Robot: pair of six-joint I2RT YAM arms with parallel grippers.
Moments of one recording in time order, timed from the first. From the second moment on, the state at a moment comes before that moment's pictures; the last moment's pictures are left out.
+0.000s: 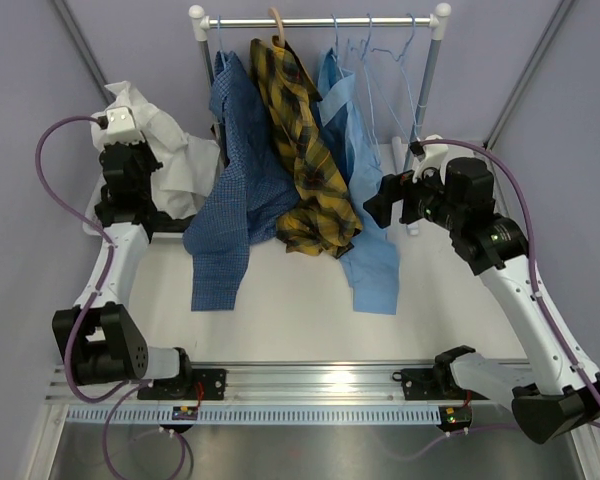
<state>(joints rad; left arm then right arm) 0.09 1.38 1.17 0.22 -0.13 -0.03 0.35 1.08 1.27 -0.55 -0.26 0.11</state>
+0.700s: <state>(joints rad) 0.29 1.42 1.01 -0.01 -0.35 -0.26 0.35 1.09 1.24 -0.54 -0.34 0.14</state>
